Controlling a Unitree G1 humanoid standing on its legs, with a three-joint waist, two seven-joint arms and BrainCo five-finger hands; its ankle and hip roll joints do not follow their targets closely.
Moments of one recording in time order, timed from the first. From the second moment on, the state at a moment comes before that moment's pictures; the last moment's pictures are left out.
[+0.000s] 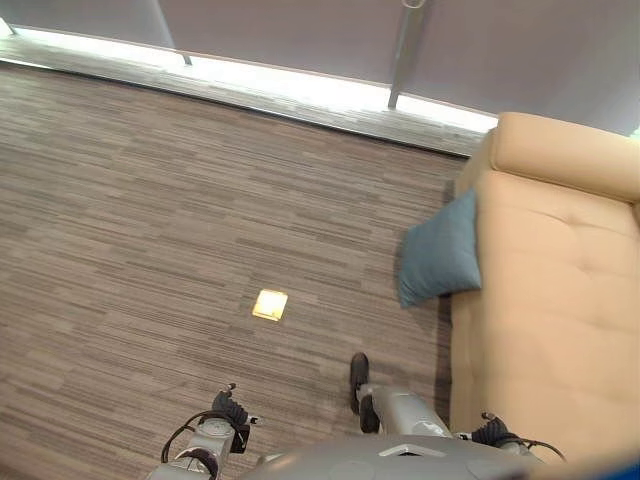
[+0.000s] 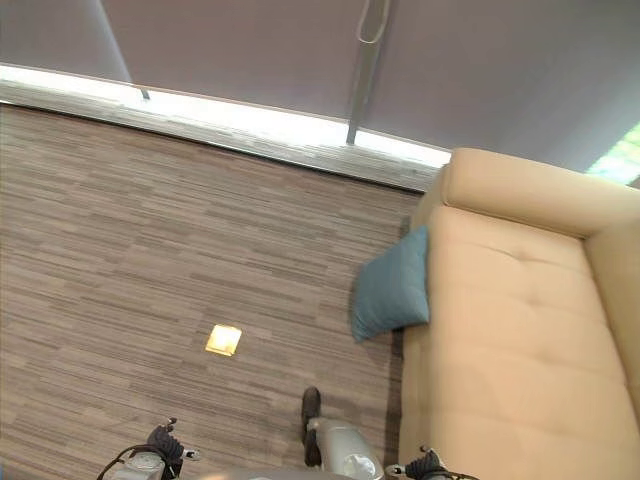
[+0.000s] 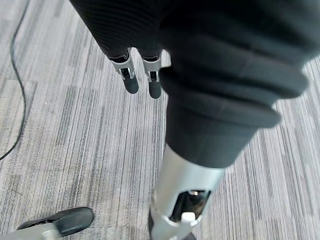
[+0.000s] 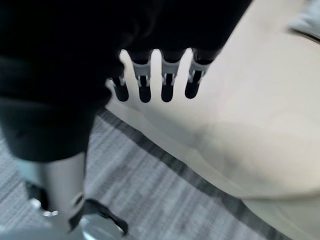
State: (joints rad) left arm -0.01 0.26 -0.15 1.28 -0.06 -0.08 0.17; right arm -0.01 -0.23 0.23 1.29 -0.14 0.02 -0.23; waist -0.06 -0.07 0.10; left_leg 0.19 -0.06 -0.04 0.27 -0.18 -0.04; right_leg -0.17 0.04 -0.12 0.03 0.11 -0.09
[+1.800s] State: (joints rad) left arm 0.04 0.27 -0.14 1.29 -0.05 -0.05 0.15; right arm -0.11 -0.24 0.32 1.19 -0.17 -0.01 -0.24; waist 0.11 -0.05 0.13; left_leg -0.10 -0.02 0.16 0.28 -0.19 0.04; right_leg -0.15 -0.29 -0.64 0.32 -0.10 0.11
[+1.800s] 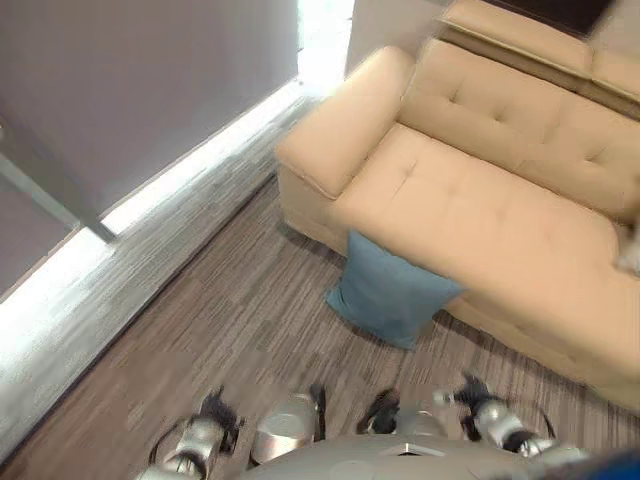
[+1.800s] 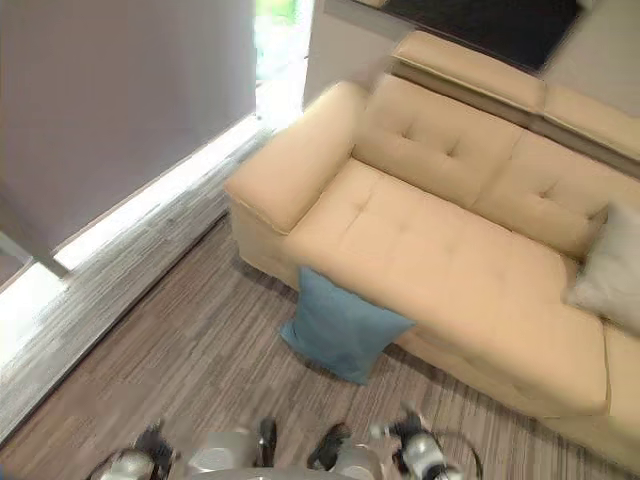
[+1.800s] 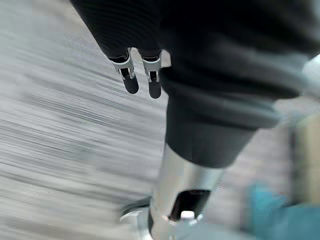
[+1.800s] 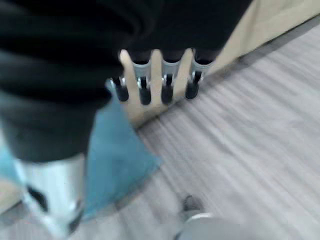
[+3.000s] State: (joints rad) left arm -0.05 0.30 -0.17 1.28 -0.05 -0.05 0.13; right arm -0.08 -0.24 0.28 1.25 -0.17 -0.01 -0.24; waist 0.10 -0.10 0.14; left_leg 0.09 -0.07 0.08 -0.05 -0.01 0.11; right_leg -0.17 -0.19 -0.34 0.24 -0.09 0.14
